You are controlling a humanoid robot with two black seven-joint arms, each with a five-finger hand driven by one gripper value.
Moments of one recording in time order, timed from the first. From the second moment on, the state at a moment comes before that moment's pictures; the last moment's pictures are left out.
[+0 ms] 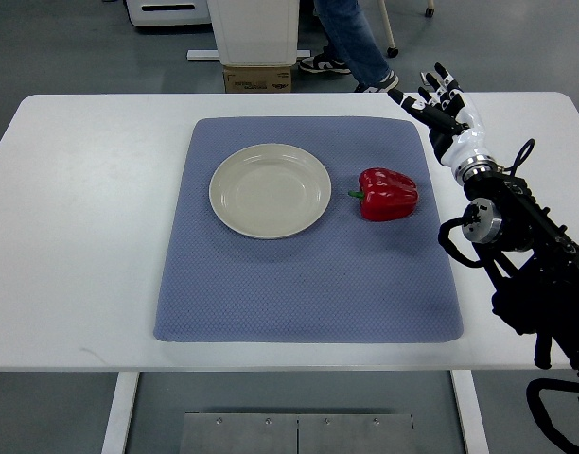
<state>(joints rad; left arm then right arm) -0.02 0.00 -0.21 -0.18 0.05 -0.02 -0.14 0.73 0.00 1.14 0.79 -0.67 -0.10 0.18</state>
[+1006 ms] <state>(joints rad) -0.02 0.00 -0.21 -0.18 0.05 -0.02 -0.14 0.75 0.00 1.13 0.78 -0.59 -0.09 0.19</state>
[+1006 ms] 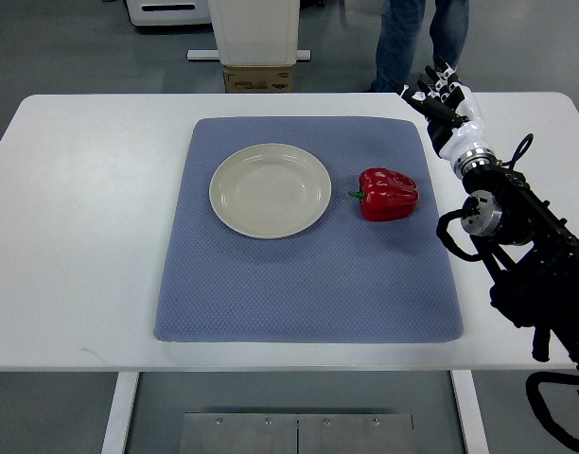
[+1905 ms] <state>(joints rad) -0.02 0.00 -0.21 -0.18 0.05 -0.02 -0.14 0.80 -0.11 0.86 0.78 -0.50 -0.09 0.22</state>
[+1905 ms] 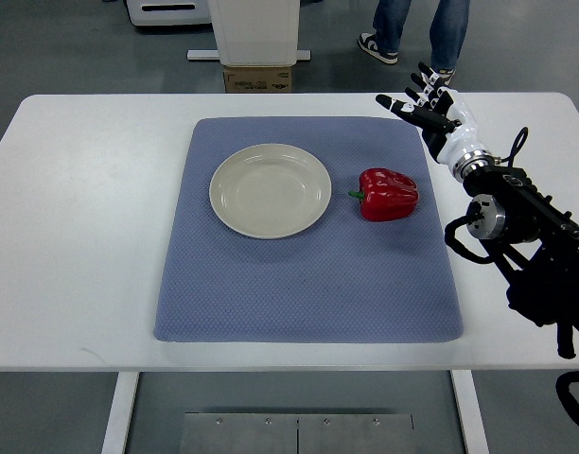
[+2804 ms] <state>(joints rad) -0.02 0.00 -0.21 -0.18 0.05 -0.02 -0.14 1.05 -0.32 0.22 0.87 -0.67 -0.06 0.30</state>
